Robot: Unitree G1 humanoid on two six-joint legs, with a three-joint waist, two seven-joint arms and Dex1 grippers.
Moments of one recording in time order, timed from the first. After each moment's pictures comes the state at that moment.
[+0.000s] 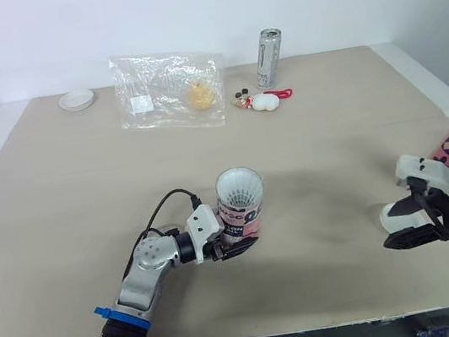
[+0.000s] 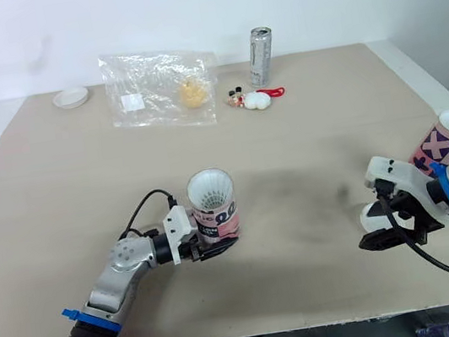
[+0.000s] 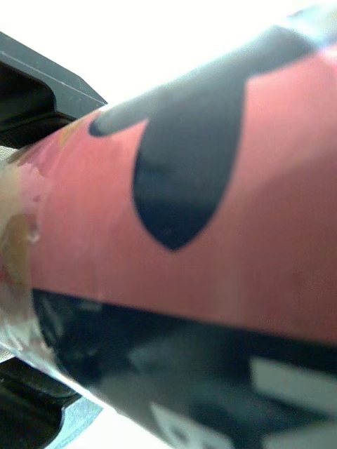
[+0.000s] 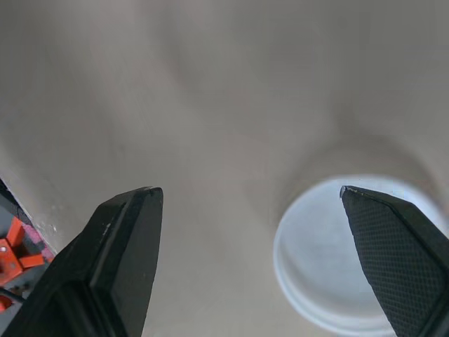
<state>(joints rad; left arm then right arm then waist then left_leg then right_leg) -0.33 0.28 -0.29 0.11 -0.16 -0.01 -0.95 -0.21 -1.37 0.01 -0.15 0.40 0.89 1.31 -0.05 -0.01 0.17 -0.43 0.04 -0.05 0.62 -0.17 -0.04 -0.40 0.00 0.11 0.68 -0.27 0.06</state>
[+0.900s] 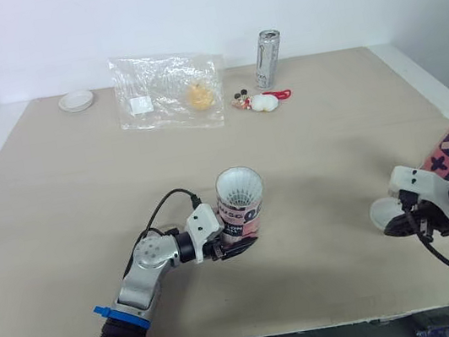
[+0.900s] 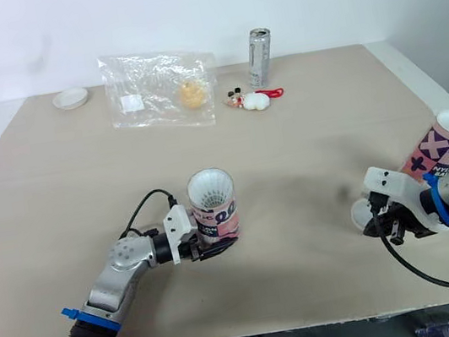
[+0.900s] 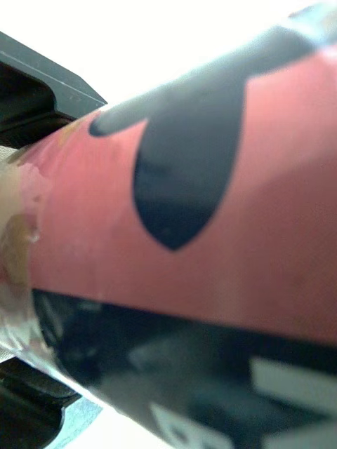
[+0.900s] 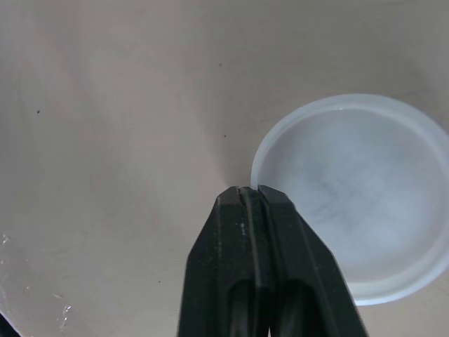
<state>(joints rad) -0.33 0.28 -0.29 0.11 -0.16 0.01 -0.95 -0.16 -1.31 0.03 -0.14 0.29 0.77 1.21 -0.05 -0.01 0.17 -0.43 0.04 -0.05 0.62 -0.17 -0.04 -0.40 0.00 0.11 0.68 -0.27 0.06</state>
